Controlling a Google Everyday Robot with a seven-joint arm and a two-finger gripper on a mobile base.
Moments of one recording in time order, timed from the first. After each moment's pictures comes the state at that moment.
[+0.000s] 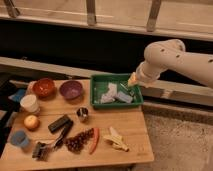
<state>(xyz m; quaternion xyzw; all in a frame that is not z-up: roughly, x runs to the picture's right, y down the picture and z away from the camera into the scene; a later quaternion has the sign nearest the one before) 0.183 -0.026 0.706 -0.16 0.09 0.72 0.66</state>
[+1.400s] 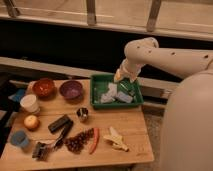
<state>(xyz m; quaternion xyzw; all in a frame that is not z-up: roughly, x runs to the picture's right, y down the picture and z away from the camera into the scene) 0.113 -0.048 0.785 -0.19 0.08 0.70 0.69</state>
